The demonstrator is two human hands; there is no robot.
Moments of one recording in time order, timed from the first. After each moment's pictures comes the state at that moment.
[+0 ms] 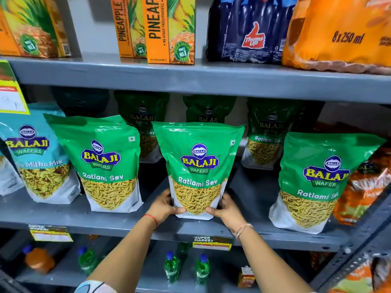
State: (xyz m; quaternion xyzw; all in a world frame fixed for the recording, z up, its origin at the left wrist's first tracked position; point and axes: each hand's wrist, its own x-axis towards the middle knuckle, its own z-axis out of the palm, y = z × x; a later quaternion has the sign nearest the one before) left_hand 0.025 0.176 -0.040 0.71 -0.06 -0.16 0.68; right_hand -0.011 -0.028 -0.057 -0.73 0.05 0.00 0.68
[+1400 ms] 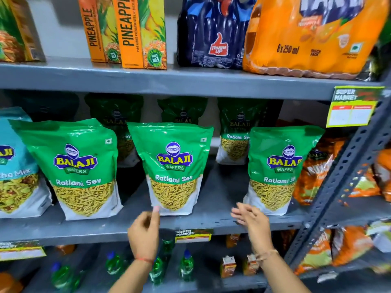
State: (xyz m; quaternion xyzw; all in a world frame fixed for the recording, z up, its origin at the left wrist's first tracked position) left_hand -0.070 0.157 -0.043 0.75 0.05 0.14 0.64; right_hand -0.122 -0.086 -0.038 -0.65 0.16 -0.23 0.71
